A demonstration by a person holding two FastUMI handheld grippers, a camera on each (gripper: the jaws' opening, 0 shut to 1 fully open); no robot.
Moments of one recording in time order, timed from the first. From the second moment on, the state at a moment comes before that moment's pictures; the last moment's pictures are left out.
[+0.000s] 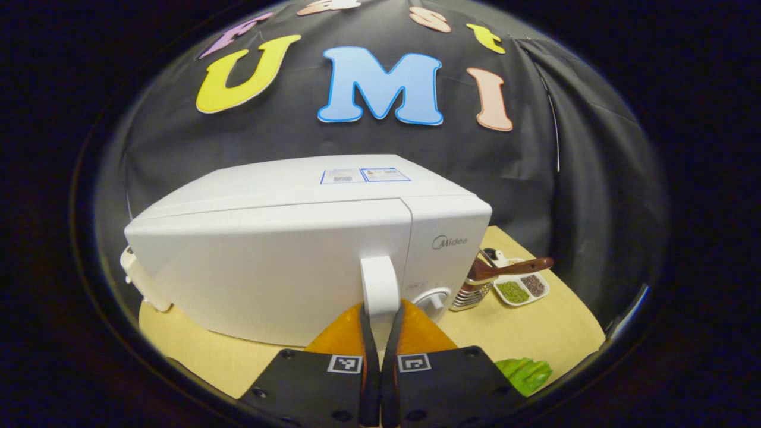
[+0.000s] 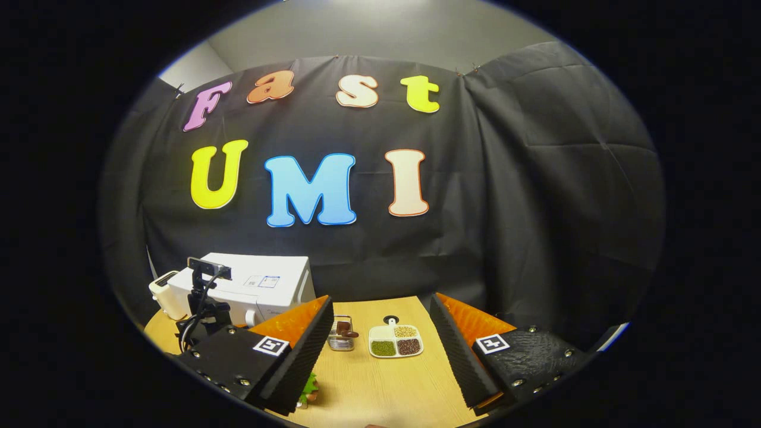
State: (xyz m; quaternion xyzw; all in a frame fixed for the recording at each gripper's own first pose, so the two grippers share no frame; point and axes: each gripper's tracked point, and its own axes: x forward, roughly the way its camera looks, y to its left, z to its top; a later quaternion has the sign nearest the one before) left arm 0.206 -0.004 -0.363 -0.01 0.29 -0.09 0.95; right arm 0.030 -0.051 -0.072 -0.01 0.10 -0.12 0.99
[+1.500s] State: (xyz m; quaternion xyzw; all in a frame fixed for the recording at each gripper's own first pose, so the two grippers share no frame) left arm -0.095 0.232 -0.336 0.03 0.36 -0.17 0.92; right arm 0.033 0.100 -0.110 0.03 0.13 -0.04 0.99
